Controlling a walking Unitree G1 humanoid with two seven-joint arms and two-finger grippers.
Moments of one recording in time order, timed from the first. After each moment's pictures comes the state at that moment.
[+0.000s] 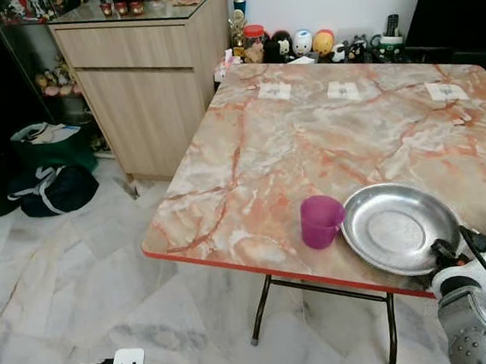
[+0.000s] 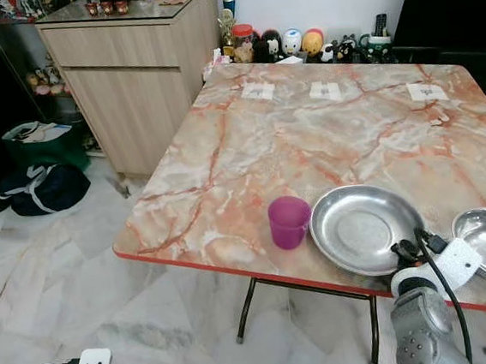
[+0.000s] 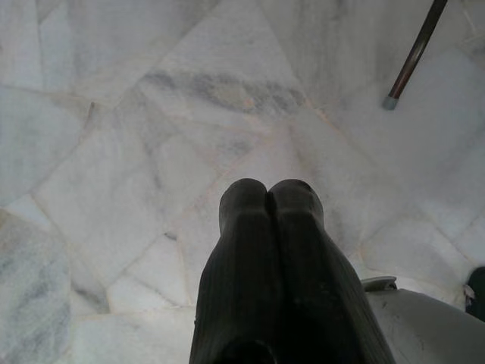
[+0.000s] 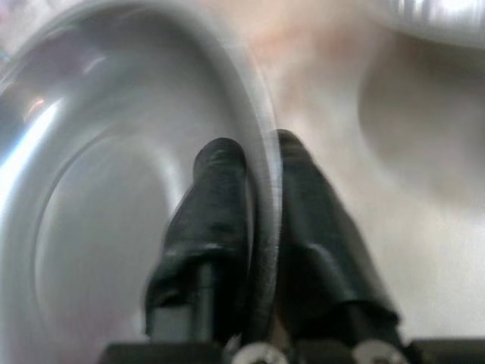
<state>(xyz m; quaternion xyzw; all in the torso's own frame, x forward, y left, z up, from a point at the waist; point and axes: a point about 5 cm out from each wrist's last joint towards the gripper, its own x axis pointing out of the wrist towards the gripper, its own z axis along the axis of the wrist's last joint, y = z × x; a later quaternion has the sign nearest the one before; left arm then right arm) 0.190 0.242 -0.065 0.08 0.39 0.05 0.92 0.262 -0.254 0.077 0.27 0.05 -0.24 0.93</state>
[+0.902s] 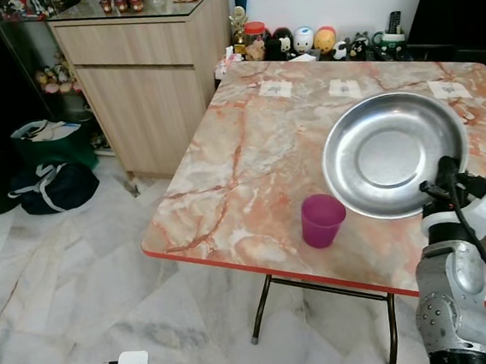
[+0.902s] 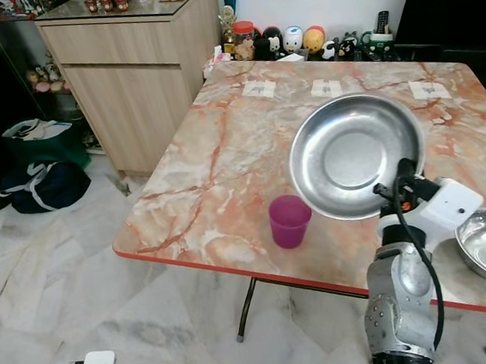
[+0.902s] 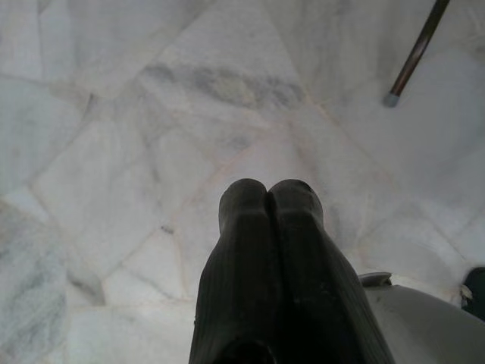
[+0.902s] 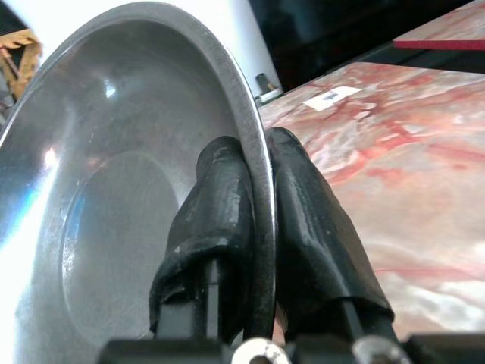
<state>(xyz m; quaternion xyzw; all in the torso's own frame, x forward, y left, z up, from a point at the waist) 0.185 0.236 -0.069 0.08 0.39 0.06 0.92 0.292 -0.220 0.146 0.20 -0.14 -0.17 0.95</state>
